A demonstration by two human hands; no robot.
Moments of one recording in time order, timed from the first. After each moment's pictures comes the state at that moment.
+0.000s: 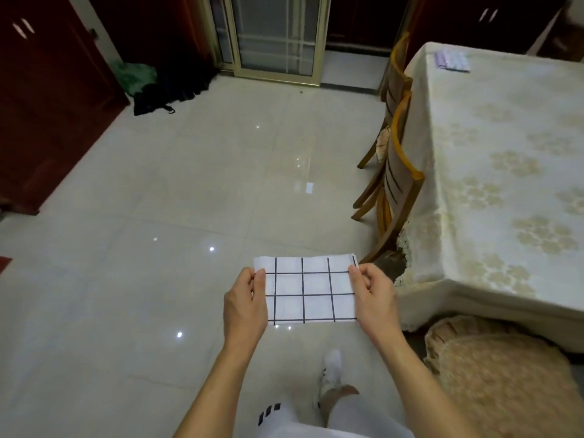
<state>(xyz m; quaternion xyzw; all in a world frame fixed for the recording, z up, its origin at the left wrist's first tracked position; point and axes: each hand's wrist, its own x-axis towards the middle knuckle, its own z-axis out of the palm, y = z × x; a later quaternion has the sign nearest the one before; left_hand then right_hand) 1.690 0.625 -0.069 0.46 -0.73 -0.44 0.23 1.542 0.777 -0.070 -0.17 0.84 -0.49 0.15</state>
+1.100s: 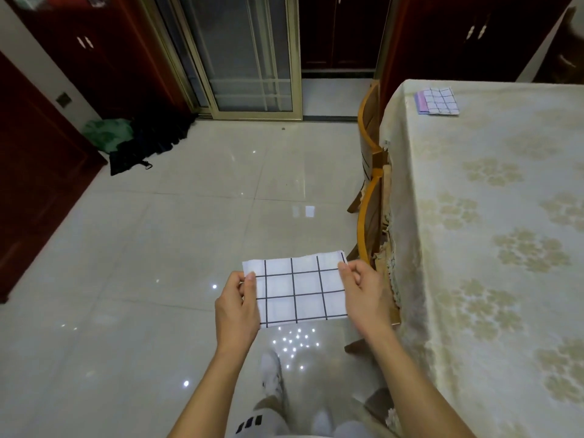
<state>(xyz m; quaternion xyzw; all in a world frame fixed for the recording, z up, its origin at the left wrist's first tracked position) 1.313 0.494 -0.037 0.47 -0.72 -0.46 0.23 1.168 0.639 -0.048 -0.17 0.84 -0.50 0.15</state>
